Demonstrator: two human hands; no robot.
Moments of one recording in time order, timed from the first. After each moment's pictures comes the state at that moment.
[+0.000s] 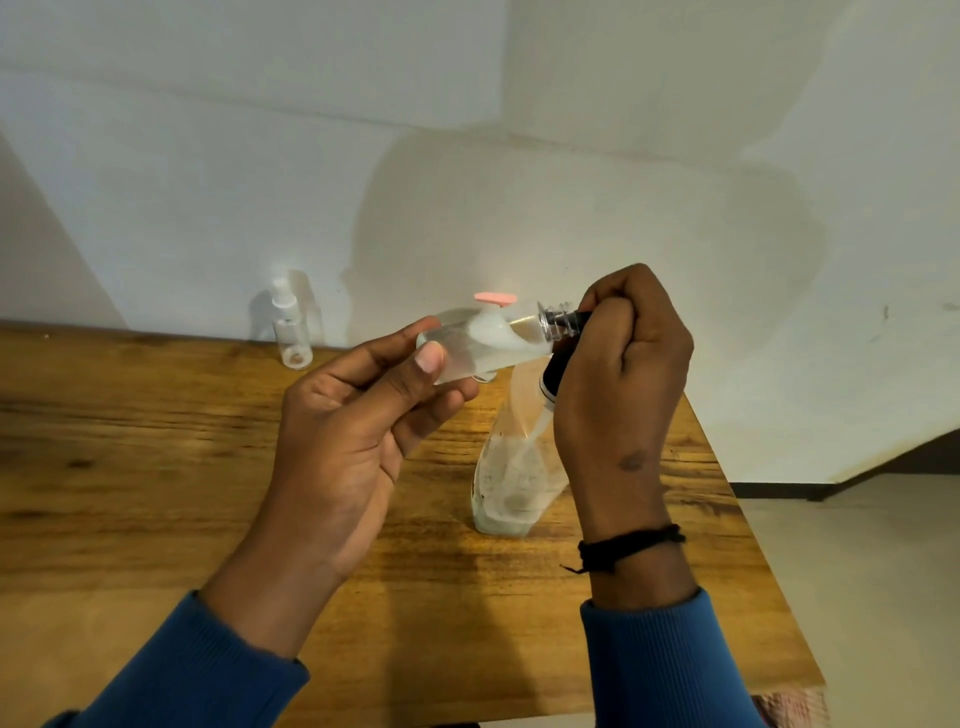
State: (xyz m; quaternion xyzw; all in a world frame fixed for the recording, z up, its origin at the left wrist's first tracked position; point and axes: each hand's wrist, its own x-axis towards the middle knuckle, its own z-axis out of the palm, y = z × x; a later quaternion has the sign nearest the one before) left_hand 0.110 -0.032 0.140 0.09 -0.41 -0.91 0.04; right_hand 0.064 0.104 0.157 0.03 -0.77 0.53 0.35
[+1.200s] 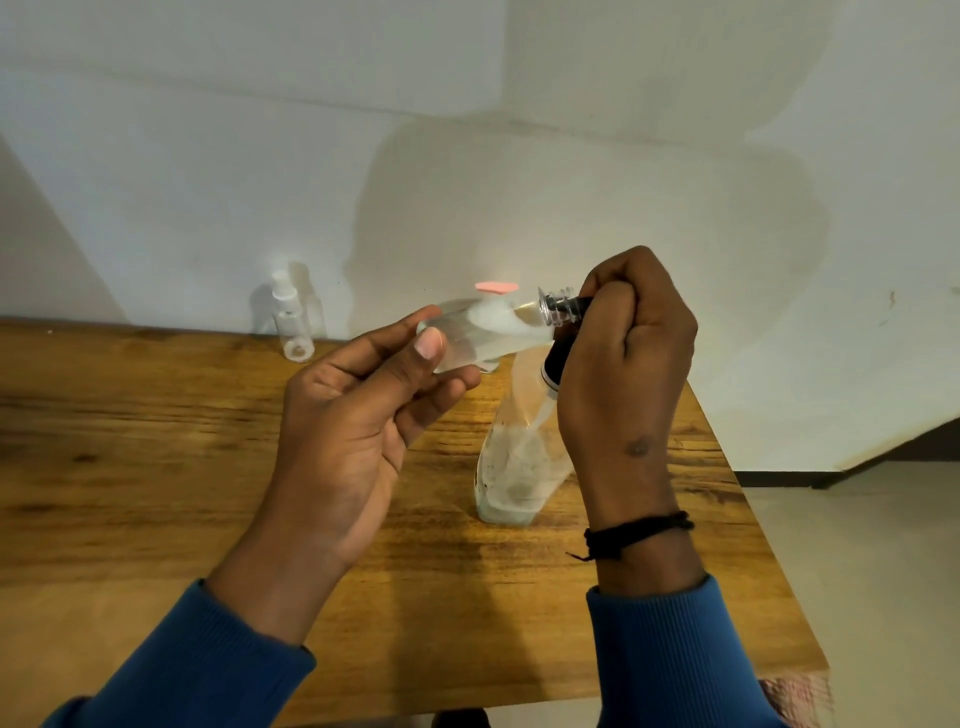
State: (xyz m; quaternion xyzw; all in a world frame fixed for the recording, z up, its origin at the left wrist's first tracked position) left_hand 0.111 -0.032 0.139 0.08 -0.42 -0.90 0.04; right_hand 0.062 0.106 0.156 0.03 -0.77 0.53 0.35
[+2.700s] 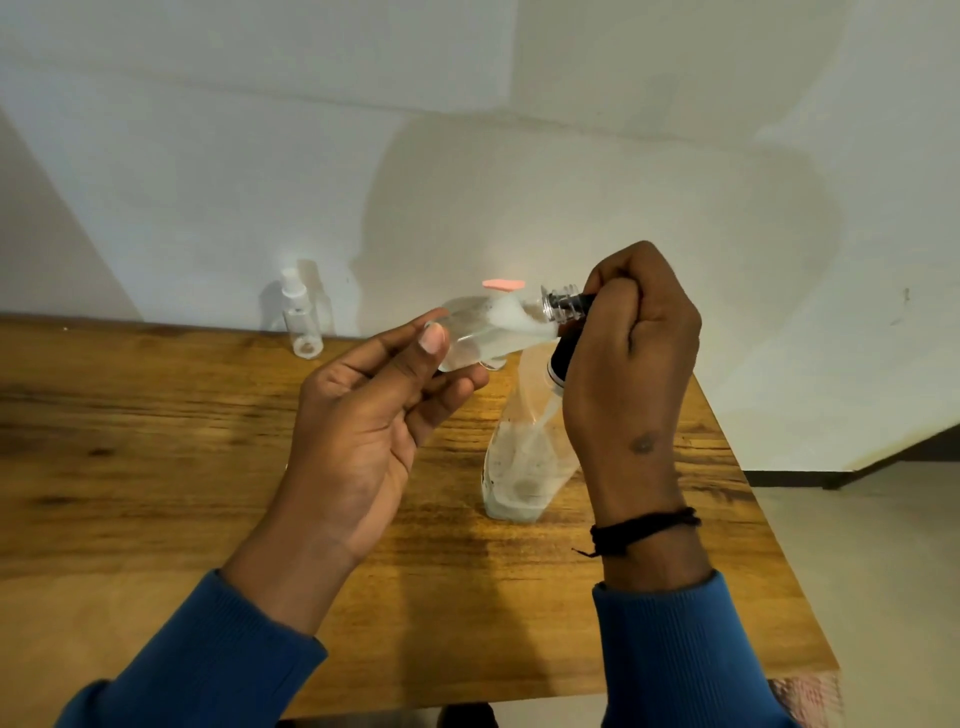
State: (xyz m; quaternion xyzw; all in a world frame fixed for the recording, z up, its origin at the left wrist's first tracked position) left_hand 0.108 -0.034 0.135 0.09 -0.40 -0.91 0.02; right_hand 0.062 0.103 0.157 0.04 -0.78 0.52 0.34
